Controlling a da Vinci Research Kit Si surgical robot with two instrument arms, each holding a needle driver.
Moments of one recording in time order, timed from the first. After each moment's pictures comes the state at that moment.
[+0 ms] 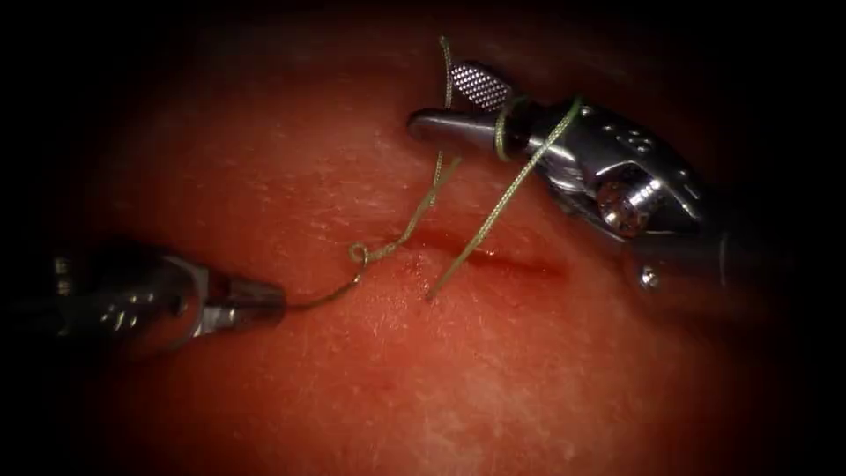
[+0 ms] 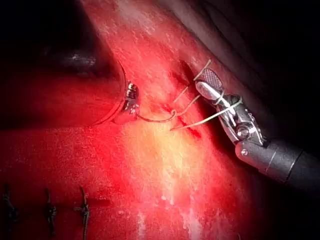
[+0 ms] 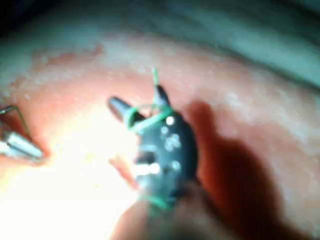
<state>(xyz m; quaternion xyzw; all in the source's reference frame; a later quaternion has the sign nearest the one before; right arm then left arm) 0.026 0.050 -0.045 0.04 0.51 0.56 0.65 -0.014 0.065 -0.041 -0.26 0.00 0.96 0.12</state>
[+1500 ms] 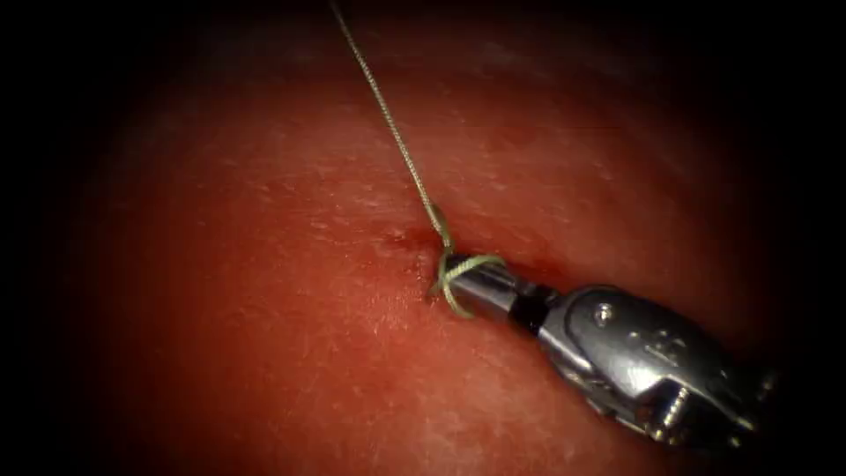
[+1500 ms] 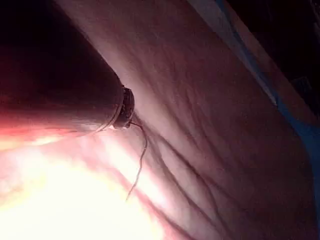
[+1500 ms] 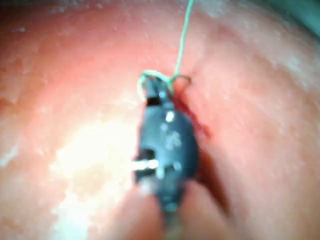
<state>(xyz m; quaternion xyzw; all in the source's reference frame) 0.026 0.038 -0.049 0.02 0.53 0.44 0.72 -0.001 0.102 -0.043 -0.31 -0.04 0.91 0.28</state>
